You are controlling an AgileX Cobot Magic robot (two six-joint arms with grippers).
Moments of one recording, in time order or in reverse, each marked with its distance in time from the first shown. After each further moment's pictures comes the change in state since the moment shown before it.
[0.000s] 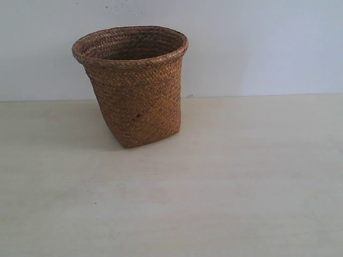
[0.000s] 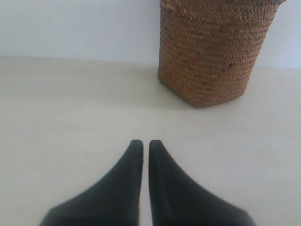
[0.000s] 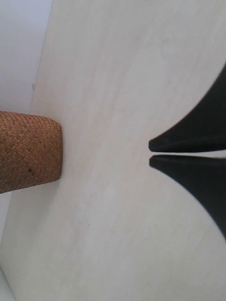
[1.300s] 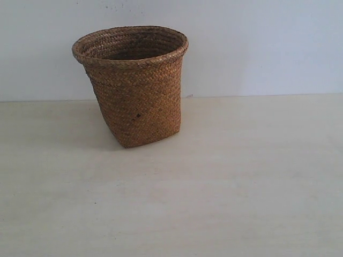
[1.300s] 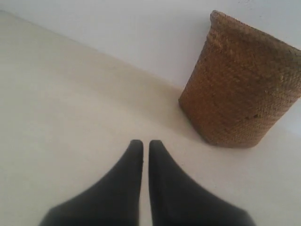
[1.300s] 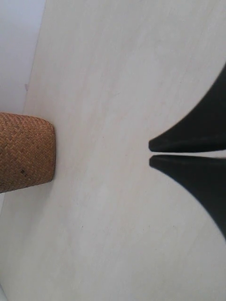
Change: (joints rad) left arm 0.000 0.000 0.000 0.476 0.003 -0.785; right arm 0.000 0.000 0.000 0.000 0.023 0.000
